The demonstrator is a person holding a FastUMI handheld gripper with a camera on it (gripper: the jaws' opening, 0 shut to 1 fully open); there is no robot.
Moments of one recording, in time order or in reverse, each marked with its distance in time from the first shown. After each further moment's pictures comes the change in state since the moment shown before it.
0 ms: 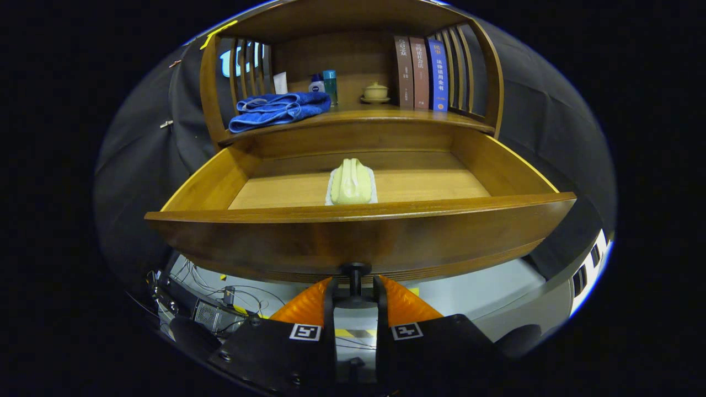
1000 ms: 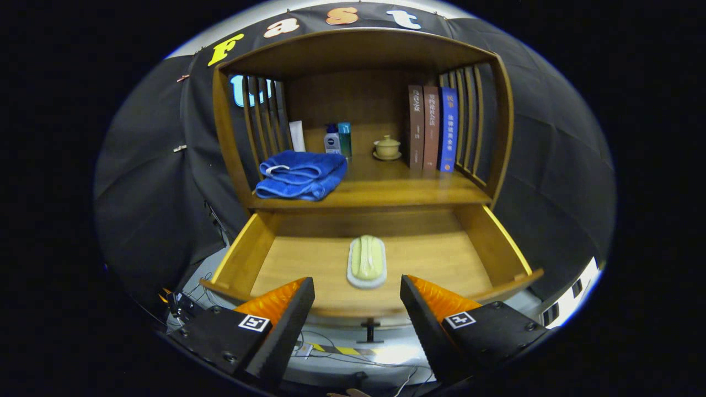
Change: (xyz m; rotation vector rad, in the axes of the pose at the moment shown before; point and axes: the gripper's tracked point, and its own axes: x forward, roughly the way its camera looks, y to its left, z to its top) arm -0.041 0.032 0.157 -0.034 -0.121 0.041
